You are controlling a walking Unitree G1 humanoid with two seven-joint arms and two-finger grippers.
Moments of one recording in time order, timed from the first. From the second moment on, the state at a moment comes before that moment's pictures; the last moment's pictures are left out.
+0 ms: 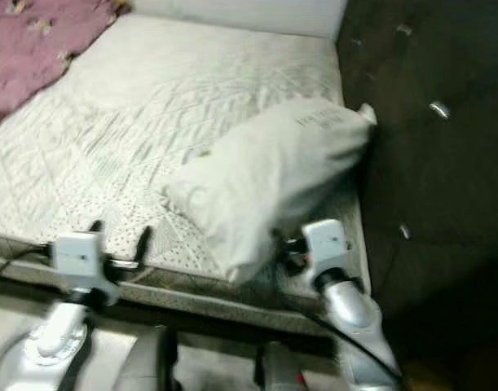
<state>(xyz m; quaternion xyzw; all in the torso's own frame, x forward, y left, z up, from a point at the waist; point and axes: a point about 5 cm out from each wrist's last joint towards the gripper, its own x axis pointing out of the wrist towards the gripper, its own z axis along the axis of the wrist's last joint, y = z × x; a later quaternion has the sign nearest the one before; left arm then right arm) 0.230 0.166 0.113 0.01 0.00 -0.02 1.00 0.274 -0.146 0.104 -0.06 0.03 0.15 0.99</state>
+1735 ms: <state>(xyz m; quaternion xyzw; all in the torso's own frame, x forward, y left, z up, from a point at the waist) 0.232 0.170 0.115 0.02 0.01 -0.01 1.00 0.295 -0.112 0.094 -0.03 0.15 0.24 0.96</state>
